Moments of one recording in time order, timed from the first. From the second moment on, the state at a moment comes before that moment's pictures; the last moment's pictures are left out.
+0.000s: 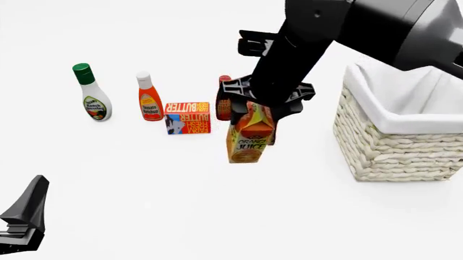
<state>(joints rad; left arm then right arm) 0.00 0.01 -0.01 0.00 0.00 0.71 1.68 -1.67 1.22 0.48</state>
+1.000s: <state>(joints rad) 0.00 0.01 -0.01 0.00 0.00 0.53 1.62 -1.83 1.22 0.23</state>
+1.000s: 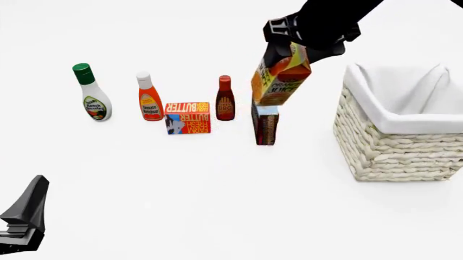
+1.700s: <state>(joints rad) 0.00 0.01 -0.01 0.00 0.00 0.38 1.58 -1.92 1.22 0.07</state>
